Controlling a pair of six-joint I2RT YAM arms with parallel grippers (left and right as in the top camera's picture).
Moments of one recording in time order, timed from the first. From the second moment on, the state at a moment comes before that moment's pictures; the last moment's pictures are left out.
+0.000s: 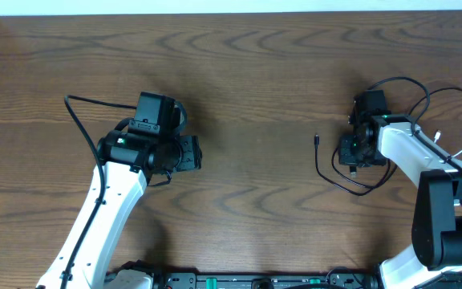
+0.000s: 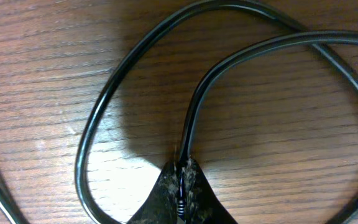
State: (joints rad) left arm -0.23 1.31 1.06 -0.97 0.18 -0.33; right arm 0.08 1.77 0.97 -0.66 0.03 0.20
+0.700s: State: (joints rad) left arm -0.23 1.31 1.06 -0.98 0.18 -0.33; right arm -0.29 1.42 1.29 -0.94 0.23 0.31
